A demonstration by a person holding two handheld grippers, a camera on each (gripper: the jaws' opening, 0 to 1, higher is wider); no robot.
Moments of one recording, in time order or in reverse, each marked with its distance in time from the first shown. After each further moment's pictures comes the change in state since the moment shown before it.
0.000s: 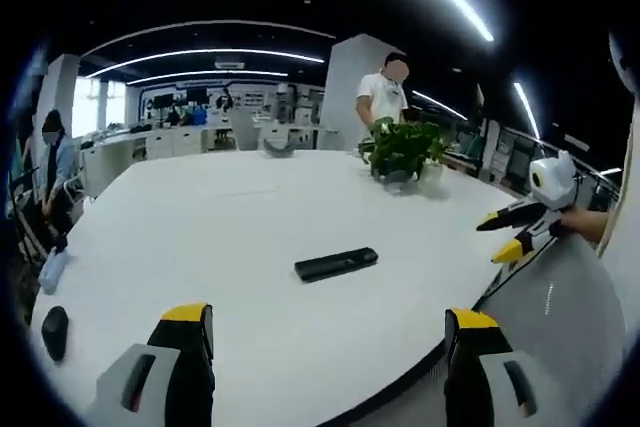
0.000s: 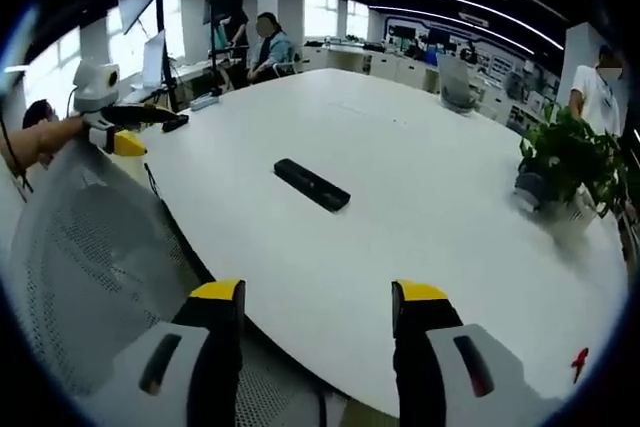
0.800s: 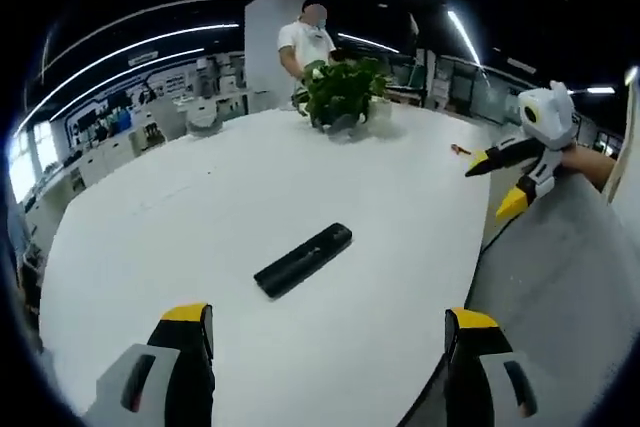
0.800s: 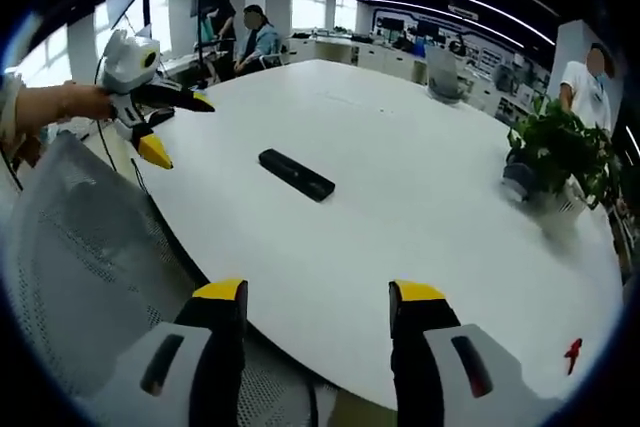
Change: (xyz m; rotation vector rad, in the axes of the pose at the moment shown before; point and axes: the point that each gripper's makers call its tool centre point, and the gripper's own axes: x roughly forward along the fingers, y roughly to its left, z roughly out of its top) left arm 0.087 -0.013 0.012 0.186 0.181 -0.168; right arm -0.001 -0.010 -0.009 0.012 0.047 -0.054
